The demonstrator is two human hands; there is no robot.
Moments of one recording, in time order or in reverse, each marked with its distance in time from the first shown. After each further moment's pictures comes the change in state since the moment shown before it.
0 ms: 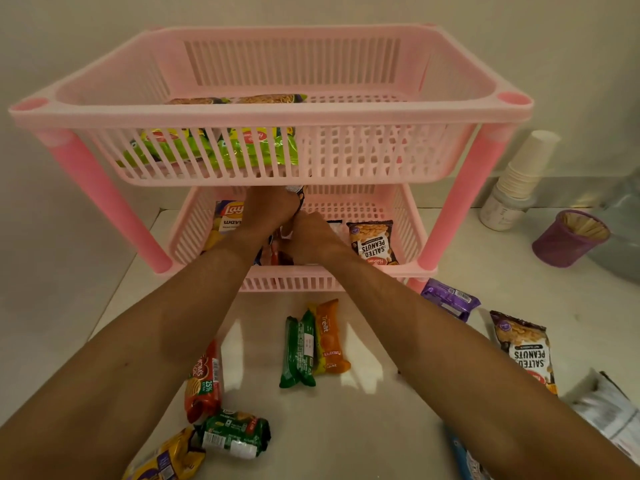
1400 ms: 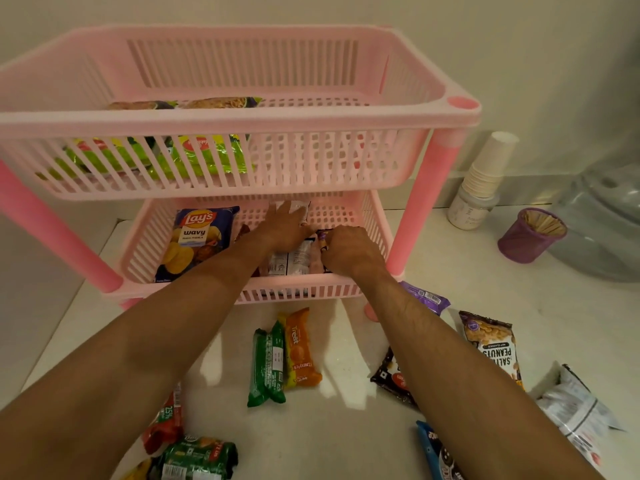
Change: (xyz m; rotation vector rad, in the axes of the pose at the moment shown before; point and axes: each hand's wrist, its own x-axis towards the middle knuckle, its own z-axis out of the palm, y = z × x) left_hand 0.018 -0.002 0.080 0.415 -0.660 0.009; right_hand -0.039 0.090 -0.029 -0.095 0.082 0.341
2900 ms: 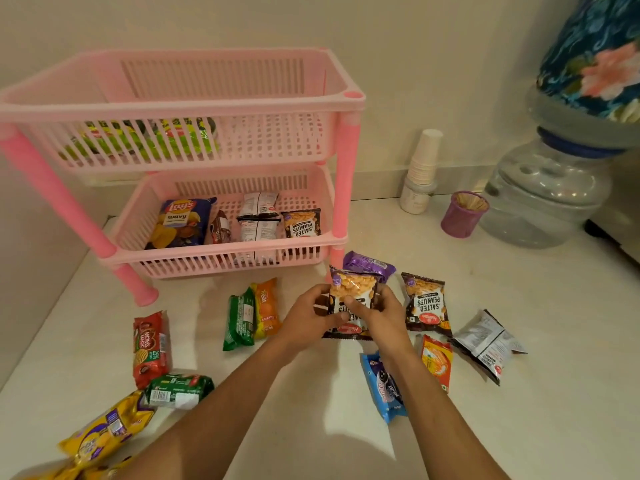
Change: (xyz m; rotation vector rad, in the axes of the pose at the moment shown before) left_hand -0.204 0.102 0.146 -1.045 -0.012 0.153; right_hand -0.198 0.123 0.052 1.276 0.240 0.167
